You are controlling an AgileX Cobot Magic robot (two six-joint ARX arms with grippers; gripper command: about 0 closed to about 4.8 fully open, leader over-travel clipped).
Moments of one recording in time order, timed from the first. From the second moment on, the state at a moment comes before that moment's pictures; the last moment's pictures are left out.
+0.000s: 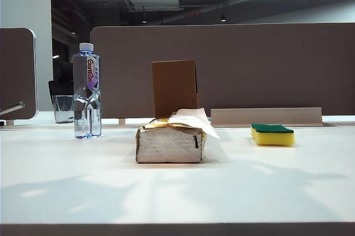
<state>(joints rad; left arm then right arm) 0.01 0.51 0.79 -0.48 0.61 -0.04 0.00 0.87 1.16 -0.74 -0.29 0.21</state>
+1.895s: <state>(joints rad) 0.01 0.76 0.98 -0.61 0.70 -0.05 0.05 2.08 1.55 -0.48 -0.39 0.22</state>
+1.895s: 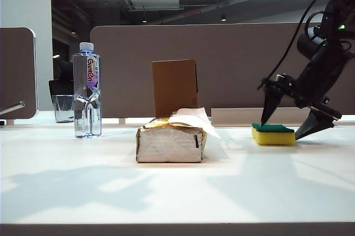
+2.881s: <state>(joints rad) 0.01 0.76 0.98 -0.61 0.70 -0.05 0.07 2.13 1.53 -0.36 -0.23 0.19</state>
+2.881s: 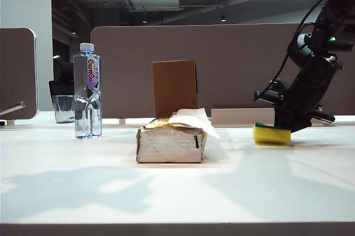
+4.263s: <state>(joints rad) 0.01 0.76 0.98 -0.60 0.70 -0.05 0.06 1.71 0.85 -0.01 -0.18 0.22</state>
